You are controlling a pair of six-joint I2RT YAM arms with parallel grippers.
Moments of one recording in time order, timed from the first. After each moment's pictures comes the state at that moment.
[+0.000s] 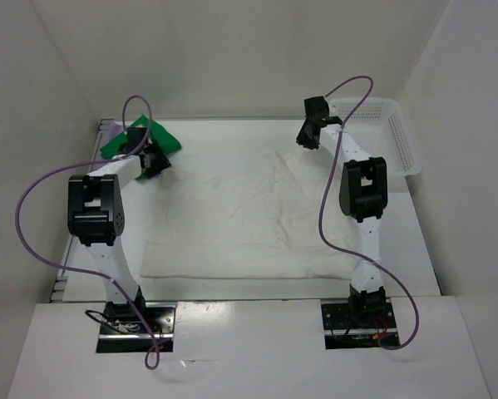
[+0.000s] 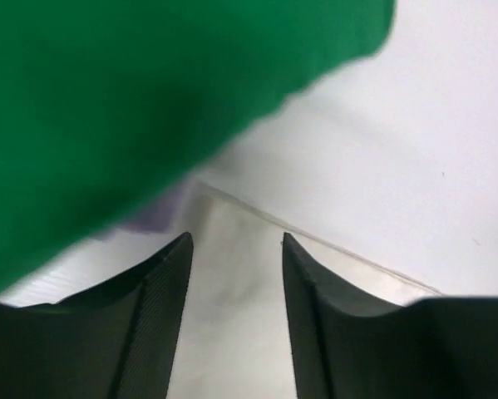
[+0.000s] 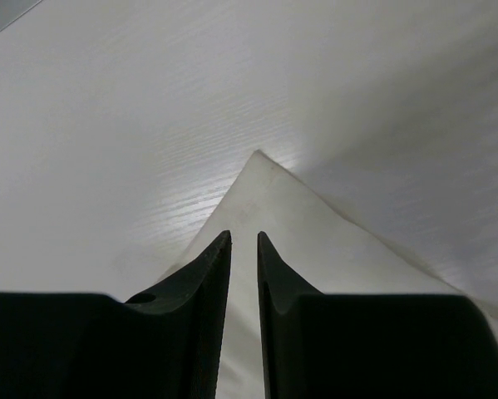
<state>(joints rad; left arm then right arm) 0.10 1.98 1.35 -0.19 0.09 -0.53 0.18 2.33 2.02 -0.54 0.15 0.60</state>
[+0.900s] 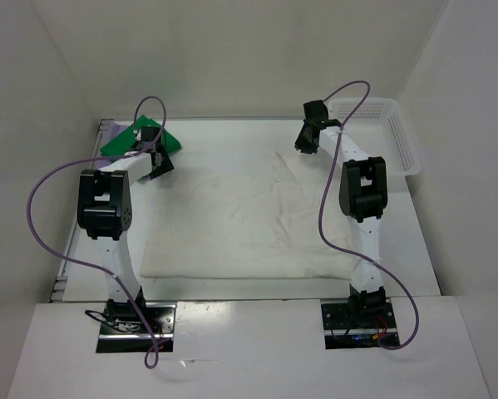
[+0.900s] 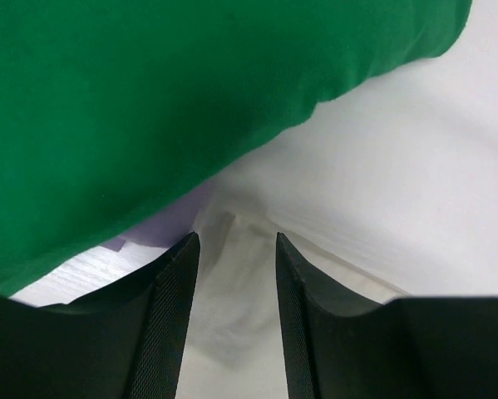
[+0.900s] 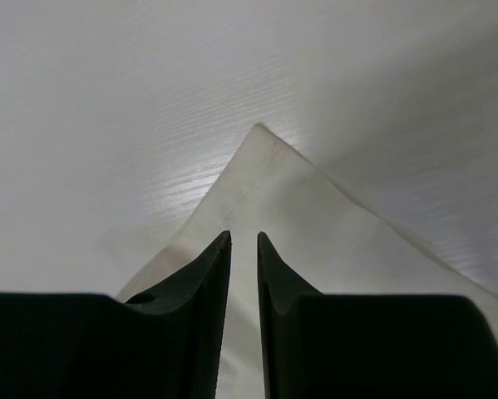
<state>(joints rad) -0.01 2.05 1.43 -0.27 -0.18 -0.48 0.18 2.33 1.98 -0.54 0.10 0.59</state>
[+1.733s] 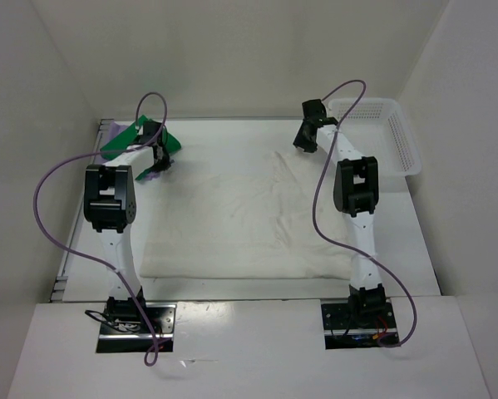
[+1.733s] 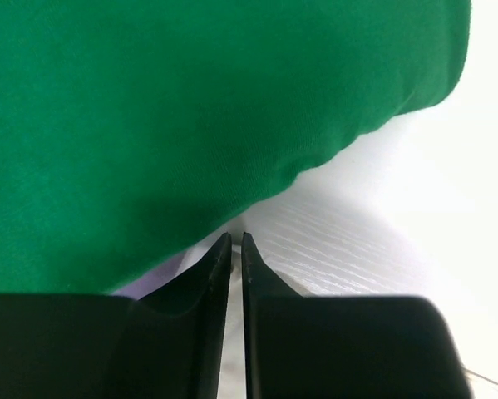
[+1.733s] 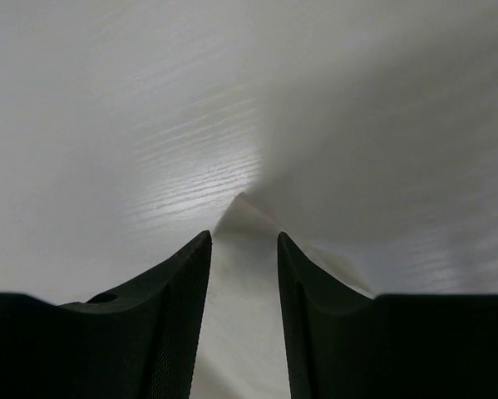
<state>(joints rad) -0.01 2.17 1.58 -0.34 -0.17 -0.48 0.16 2.49 2.18 -0.60 0.13 0.57</state>
